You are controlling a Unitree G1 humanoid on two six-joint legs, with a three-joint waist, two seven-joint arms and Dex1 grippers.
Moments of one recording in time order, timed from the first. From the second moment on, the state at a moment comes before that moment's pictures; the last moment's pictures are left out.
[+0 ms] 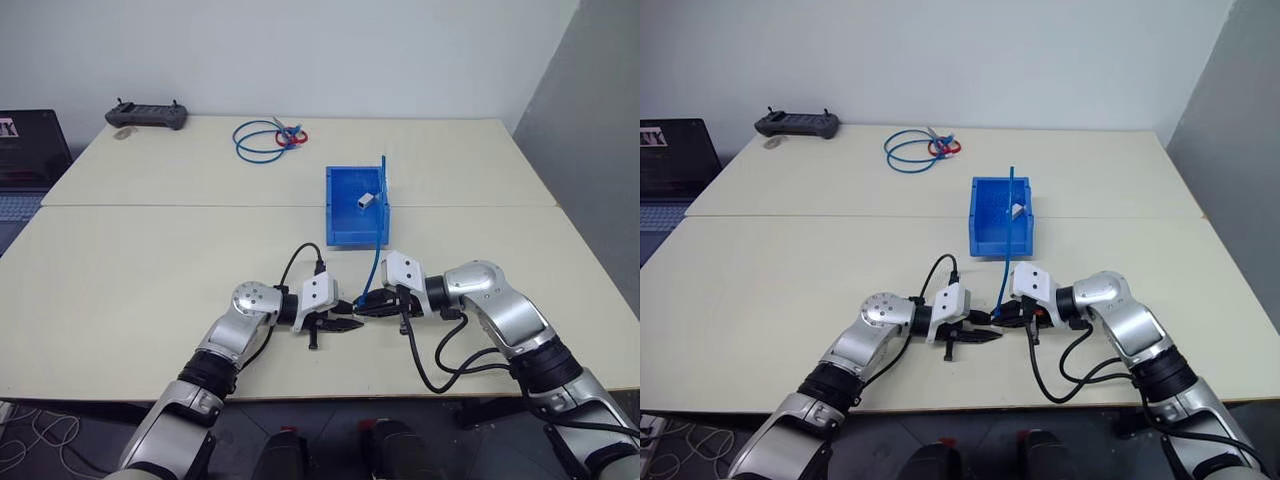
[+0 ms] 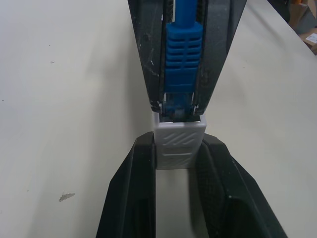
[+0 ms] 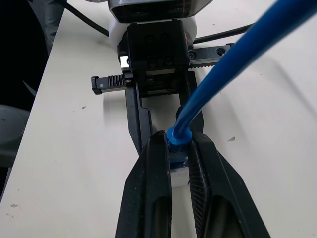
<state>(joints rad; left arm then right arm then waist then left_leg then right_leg) -0.50 0.37 -0.32 0.42 -0.09 -0.07 -1.21 -0.53 -0.50 0.38 0.03 0.16 0.38 1.15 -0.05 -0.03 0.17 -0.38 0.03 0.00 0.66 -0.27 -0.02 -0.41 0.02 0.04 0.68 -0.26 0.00</state>
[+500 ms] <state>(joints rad) -0.37 0.48 -0.20 0.11 -0.19 0.16 -1.15 -0.50 -0.45 0.23 -0.02 0.26 0.61 0.97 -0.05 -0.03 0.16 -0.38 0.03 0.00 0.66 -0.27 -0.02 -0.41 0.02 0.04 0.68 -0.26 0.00</state>
